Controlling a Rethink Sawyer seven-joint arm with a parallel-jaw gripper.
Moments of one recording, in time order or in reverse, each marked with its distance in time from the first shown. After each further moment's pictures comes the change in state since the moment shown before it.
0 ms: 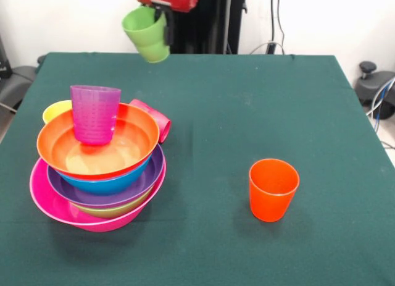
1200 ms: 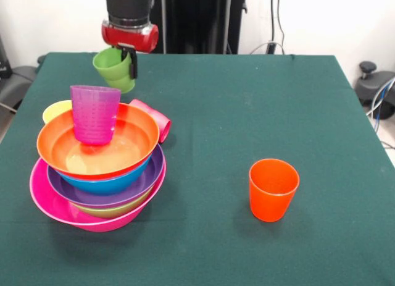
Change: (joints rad) arm -0.149 0.254 -0.078 -0.019 -0.259 -0.278 0.000
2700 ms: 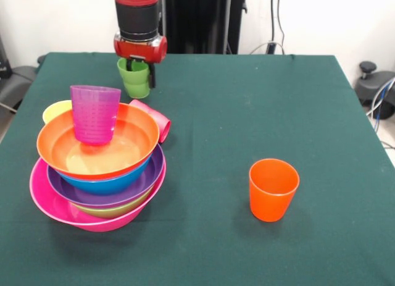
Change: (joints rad) arm 0.000 0.137 -0.024 -0.014 -0.061 -0.092 0.000
